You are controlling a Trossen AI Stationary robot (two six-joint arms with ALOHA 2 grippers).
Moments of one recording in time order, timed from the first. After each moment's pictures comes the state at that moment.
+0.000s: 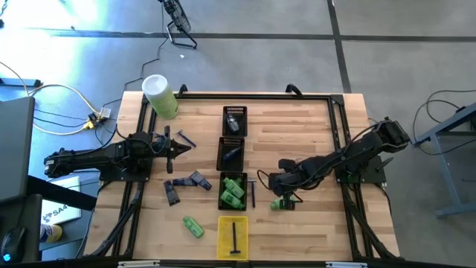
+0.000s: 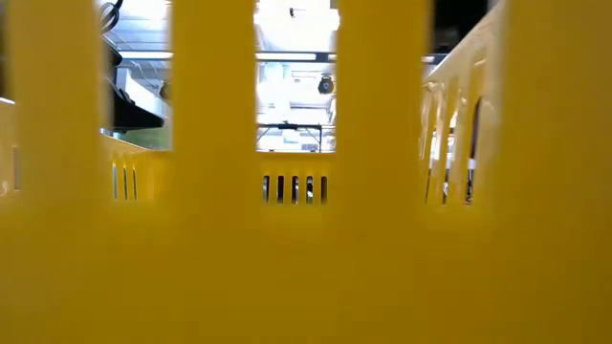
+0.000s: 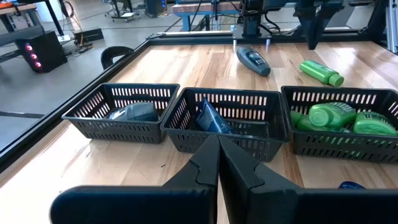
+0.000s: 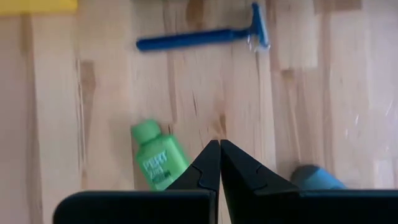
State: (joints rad) left arm 0.19 0.15 0.07 -0.08 -0.01 0.07; right arm 0.36 1.55 1.02 -0.66 0.10 0.42
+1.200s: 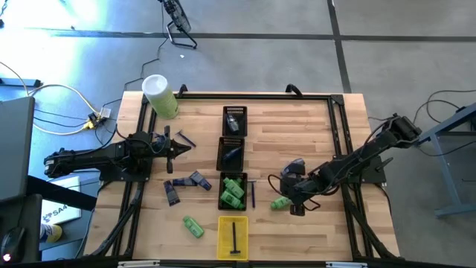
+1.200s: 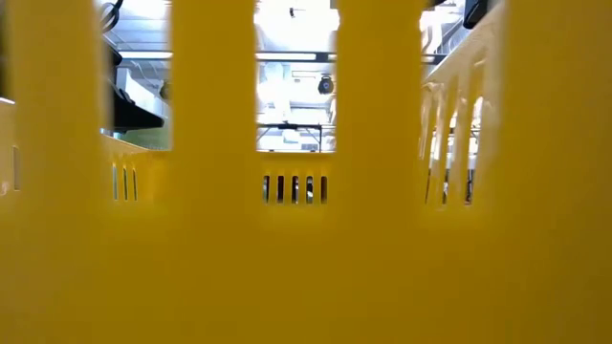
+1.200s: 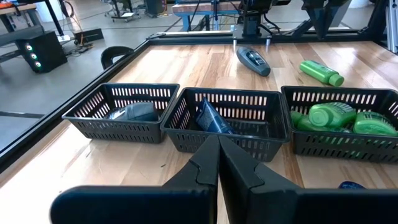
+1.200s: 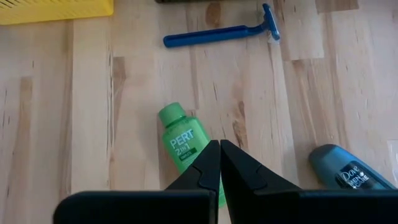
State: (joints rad) left arm 0.19 0.15 0.07 -0.08 -0.01 0.07; right arm 0.50 1.39 0.88 -0.57 0.21 0.55
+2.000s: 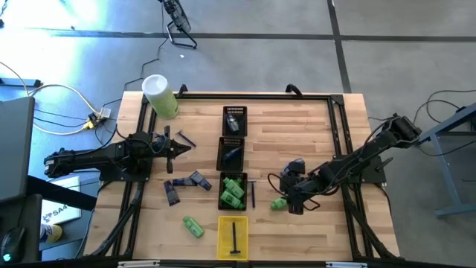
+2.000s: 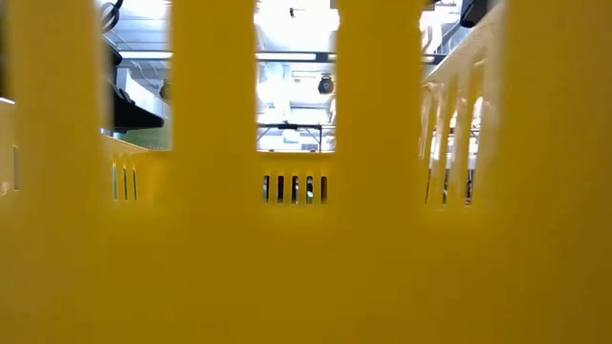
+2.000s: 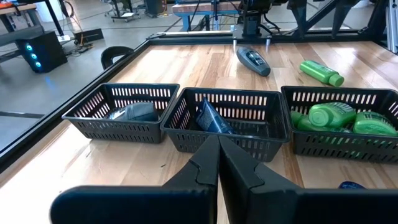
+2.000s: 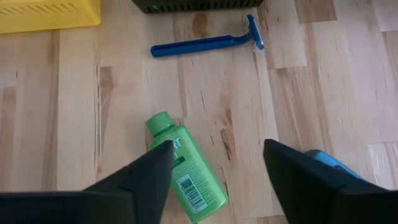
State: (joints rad) left arm 0.19 0.15 0.07 -0.08 -0.01 0.07; right arm 0.50 1.39 0.88 -0.56 0.26 0.56
